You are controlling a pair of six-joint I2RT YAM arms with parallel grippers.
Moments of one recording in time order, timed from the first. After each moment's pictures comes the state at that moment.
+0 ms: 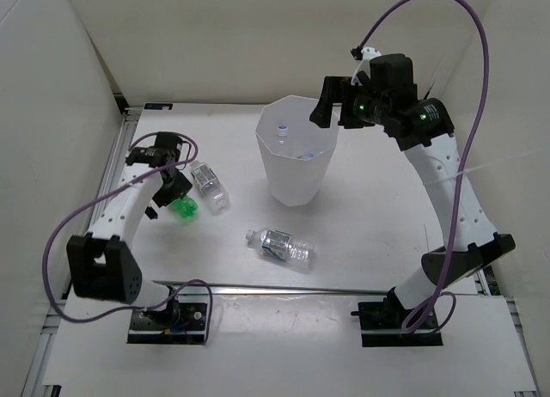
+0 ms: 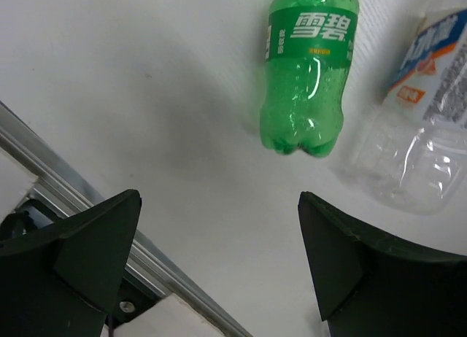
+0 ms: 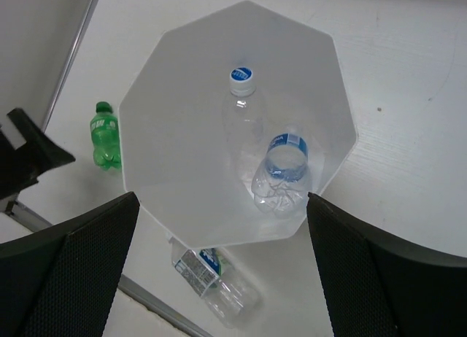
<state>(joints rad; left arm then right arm) -0.15 1.37 1.22 -1.16 -0.45 -0.88 0.46 1.56 2.01 -0.95 -0.14 0.31</state>
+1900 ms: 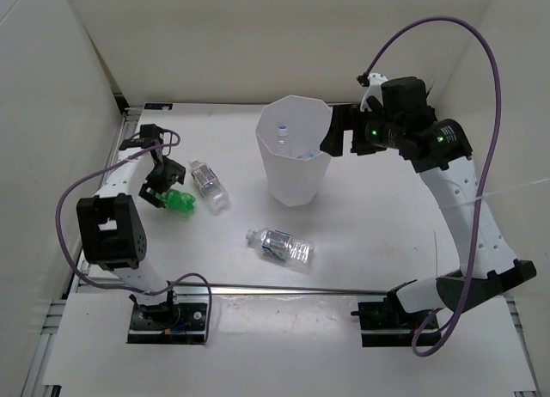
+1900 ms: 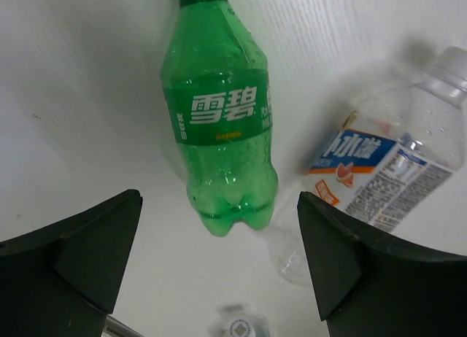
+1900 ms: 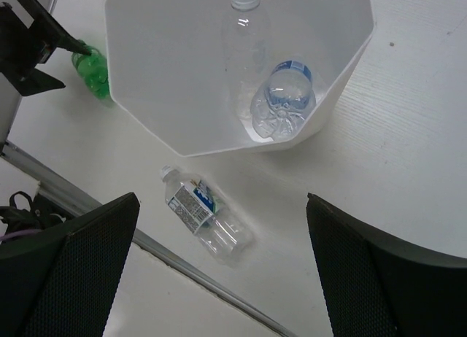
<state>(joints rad) 0.06 1.67 1.31 -0.94 -0.19 -0.94 0.45 1.39 1.83 -1.05 -0.21 0.25</state>
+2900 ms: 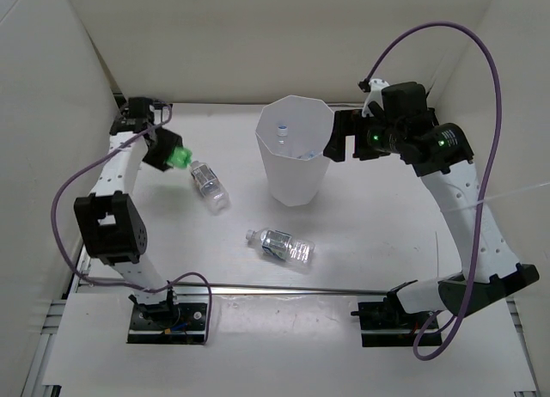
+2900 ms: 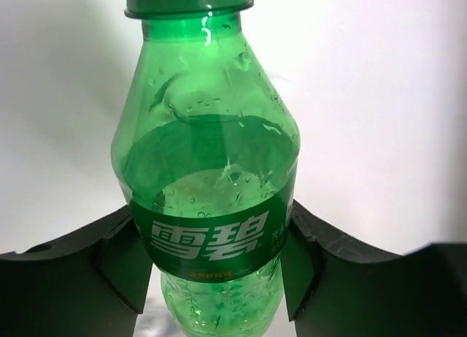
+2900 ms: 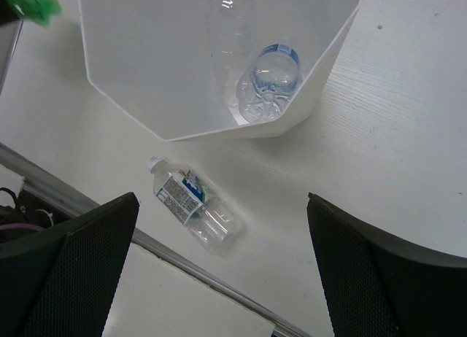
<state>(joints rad) 0.08 1.78 1.50 -0.90 -0.07 -1.01 0.45 1.36 1.79 -1.07 -0.18 0.24</state>
